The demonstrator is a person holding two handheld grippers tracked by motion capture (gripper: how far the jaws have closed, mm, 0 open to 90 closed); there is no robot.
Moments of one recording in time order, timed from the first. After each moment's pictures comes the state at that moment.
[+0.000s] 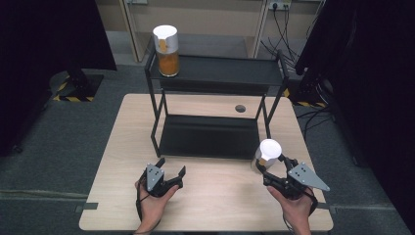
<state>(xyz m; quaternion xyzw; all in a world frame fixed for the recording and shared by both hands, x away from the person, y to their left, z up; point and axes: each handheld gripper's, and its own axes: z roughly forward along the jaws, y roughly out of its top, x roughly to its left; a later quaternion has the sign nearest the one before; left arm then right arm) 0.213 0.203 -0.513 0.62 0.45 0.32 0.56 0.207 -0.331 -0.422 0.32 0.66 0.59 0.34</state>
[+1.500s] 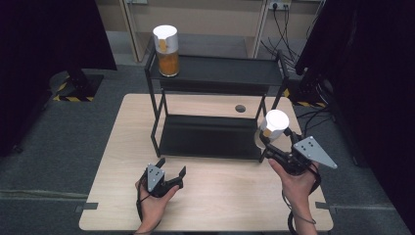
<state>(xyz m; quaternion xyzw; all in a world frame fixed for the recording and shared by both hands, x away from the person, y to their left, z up) 0.212 0.202 -0.513 0.62 0.45 0.32 0.56 0.228 -0.307 -0.366 0.33 0.61 0.60 0.38</state>
